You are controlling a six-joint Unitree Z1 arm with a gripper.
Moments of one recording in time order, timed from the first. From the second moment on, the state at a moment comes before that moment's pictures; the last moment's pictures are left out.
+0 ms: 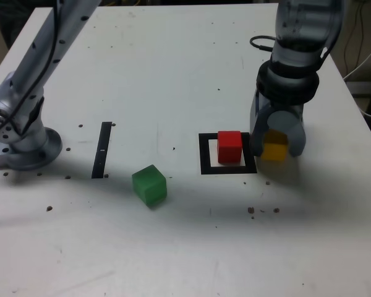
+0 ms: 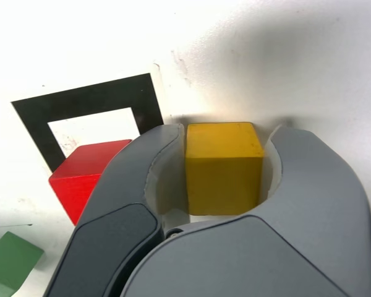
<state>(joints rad) -0.10 2.27 -1.87 1.23 0.08 0.05</state>
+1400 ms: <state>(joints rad) -0.07 2.05 -1.71 1.38 0.06 0.07</state>
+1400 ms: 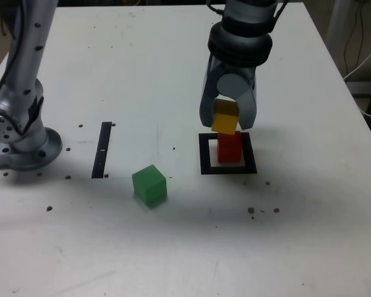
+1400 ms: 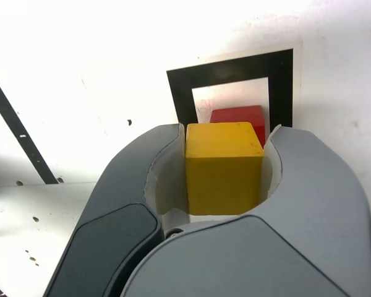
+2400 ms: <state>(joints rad) -0.07 2.04 -1.64 1.28 0.01 0.02</state>
